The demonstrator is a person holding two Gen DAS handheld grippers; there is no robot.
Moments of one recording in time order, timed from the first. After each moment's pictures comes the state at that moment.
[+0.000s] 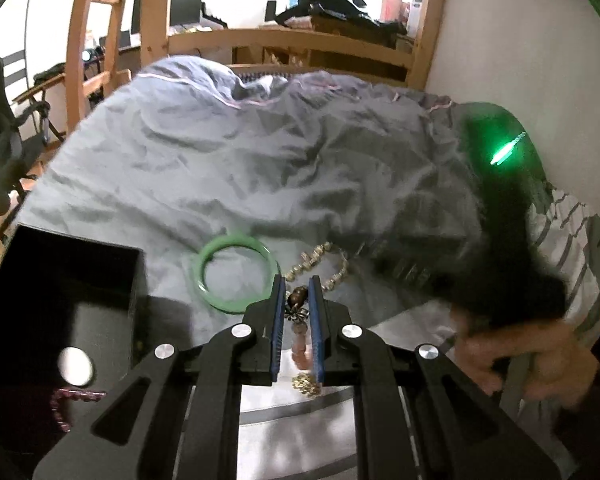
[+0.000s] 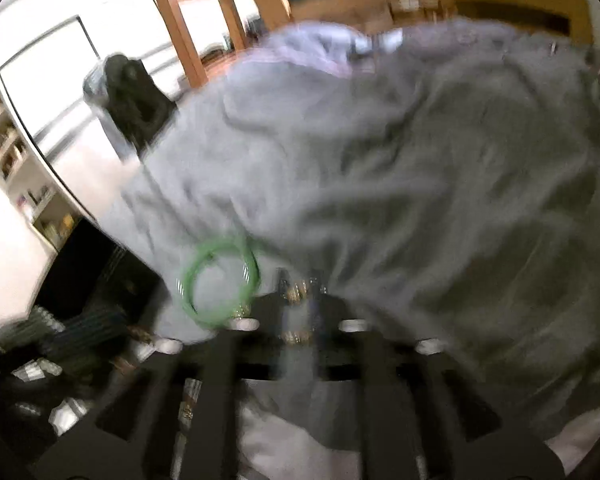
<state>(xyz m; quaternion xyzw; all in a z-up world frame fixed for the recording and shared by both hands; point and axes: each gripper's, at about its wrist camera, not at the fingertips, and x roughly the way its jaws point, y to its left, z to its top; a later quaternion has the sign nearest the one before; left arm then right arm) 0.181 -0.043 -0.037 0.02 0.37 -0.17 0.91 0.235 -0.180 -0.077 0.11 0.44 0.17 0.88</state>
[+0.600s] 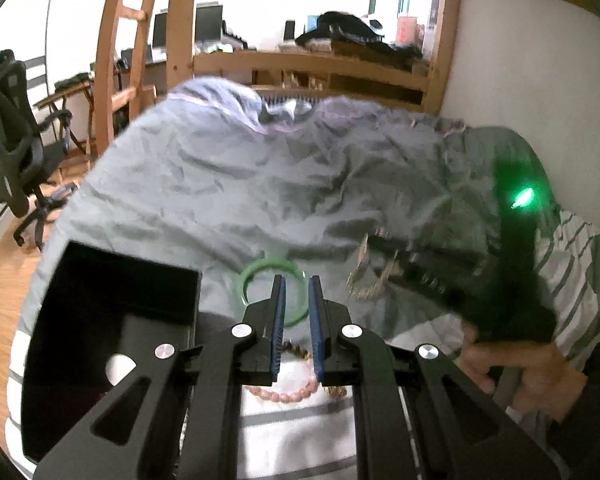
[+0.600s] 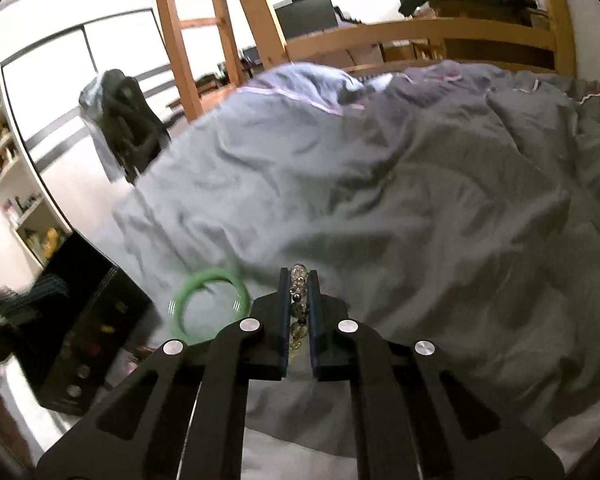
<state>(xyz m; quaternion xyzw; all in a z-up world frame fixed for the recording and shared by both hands) 0.175 -0.021 -0.022 0.01 0.37 -0.15 0.92 0.218 -0.185 -0.052 0.10 0.34 0.15 0.92</state>
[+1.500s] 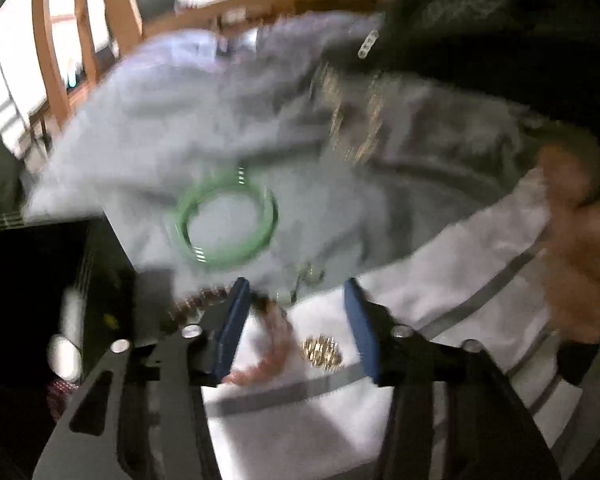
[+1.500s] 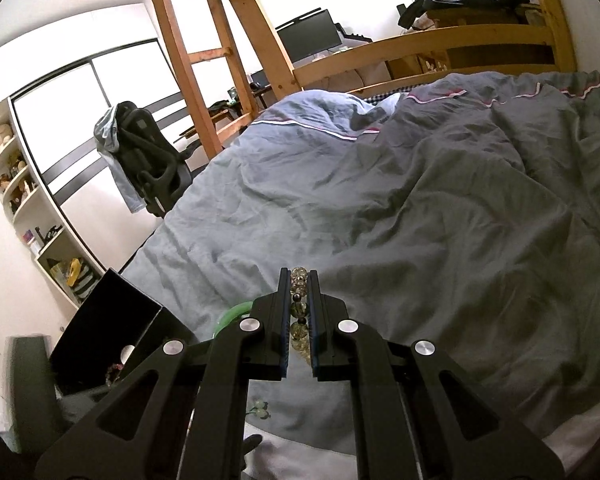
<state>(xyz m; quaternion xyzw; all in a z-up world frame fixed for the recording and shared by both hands) 0.189 -0.071 -0.106 0.13 0.44 -0.14 0.88 0.215 -0.185 -0.029 0.15 0.32 0.16 0.92</state>
